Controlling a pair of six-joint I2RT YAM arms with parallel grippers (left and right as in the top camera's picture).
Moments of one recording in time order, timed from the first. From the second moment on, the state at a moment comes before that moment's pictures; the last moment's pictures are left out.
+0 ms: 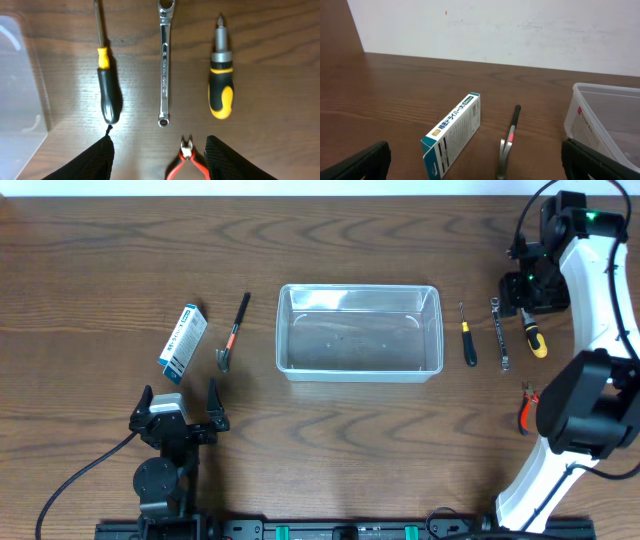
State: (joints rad) left arm 0.06 0.01 0.03 -0.13 -0.01 -0.07; right arm -0.15 2.07 1.88 -1.34 0.05 -0.18
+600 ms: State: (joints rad) left arm 0.06 0.01 0.03 -0.13 -0.01 -0.07; right arm -0.16 2.09 1.56 -1.08 0.05 -0.20
